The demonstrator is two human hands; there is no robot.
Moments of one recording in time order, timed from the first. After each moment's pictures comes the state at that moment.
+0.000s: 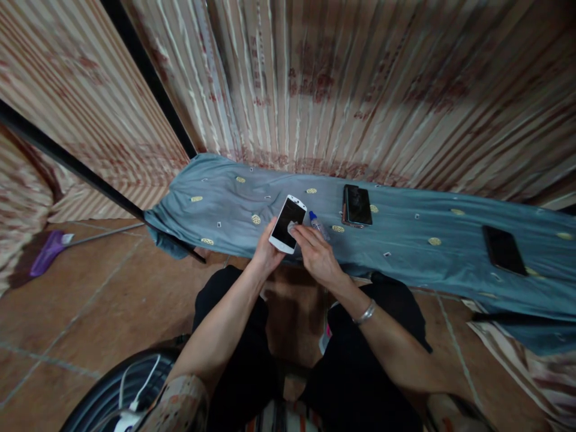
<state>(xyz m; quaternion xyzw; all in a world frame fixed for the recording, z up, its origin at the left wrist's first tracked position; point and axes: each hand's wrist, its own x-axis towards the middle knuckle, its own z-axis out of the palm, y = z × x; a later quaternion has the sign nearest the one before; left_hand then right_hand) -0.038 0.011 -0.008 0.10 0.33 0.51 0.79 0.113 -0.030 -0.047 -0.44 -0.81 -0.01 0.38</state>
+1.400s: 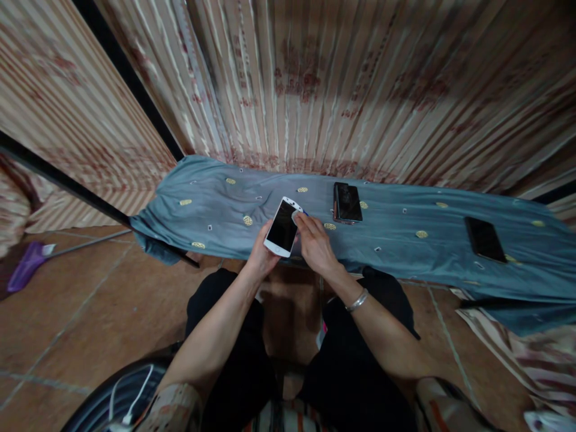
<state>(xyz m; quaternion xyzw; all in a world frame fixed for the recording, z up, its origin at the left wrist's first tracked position) -0.032 0.001 -0.001 0.13 0.34 0.49 0.79 0.126 -0.012 -0.047 -0.52 -0.77 0.00 0.37</state>
